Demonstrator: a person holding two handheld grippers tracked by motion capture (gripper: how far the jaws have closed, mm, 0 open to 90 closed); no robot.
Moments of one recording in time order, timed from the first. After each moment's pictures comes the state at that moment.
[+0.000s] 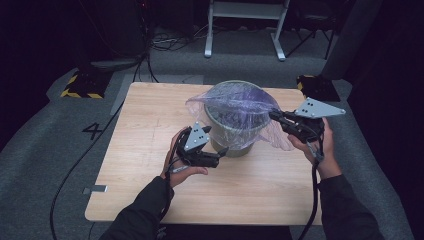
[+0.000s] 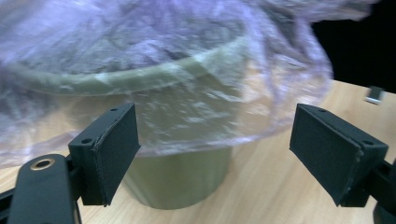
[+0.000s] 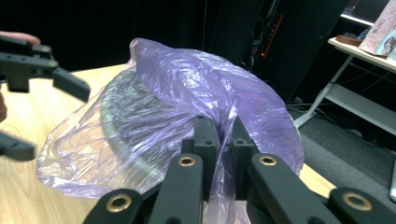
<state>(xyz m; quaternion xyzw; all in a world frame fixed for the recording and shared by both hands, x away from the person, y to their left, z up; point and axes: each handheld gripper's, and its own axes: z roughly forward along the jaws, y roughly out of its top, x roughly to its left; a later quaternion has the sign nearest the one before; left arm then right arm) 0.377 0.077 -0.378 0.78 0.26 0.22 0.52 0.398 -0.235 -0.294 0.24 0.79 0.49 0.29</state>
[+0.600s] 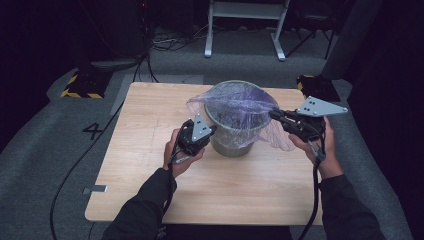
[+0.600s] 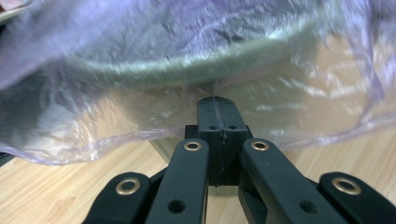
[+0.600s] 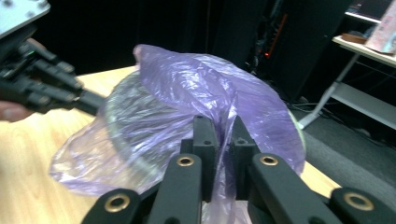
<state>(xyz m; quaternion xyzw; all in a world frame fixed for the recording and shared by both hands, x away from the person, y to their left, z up) 0.398 0.079 -0.382 0.81 0.26 0.28 0.45 0.401 -0.239 -0.291 0.25 0.78 0.50 0.28</state>
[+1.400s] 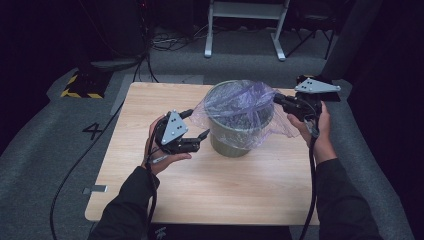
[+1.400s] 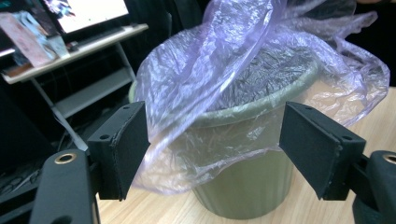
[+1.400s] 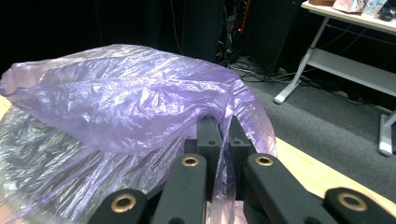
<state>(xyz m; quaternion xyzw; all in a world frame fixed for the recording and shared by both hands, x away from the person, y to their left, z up) 0.385 0.123 -0.343 0.77 0.22 0.30 0.52 0.455 -0.244 -0.291 0.33 0.77 0.47 0.28</state>
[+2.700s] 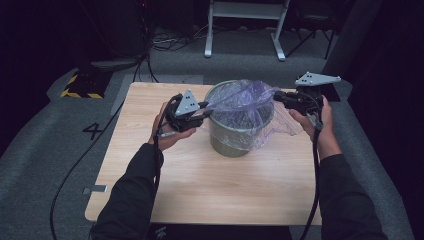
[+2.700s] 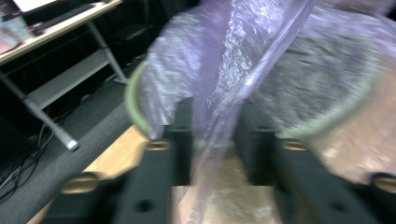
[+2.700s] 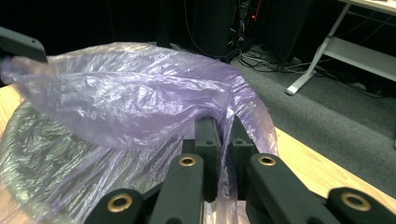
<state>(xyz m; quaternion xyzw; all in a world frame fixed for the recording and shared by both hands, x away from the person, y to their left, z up) 0.446 0.114 -0.330 0.81 0.20 0.27 0.49 0.469 -0.249 -0.281 0.32 0.79 0.46 0.25</state>
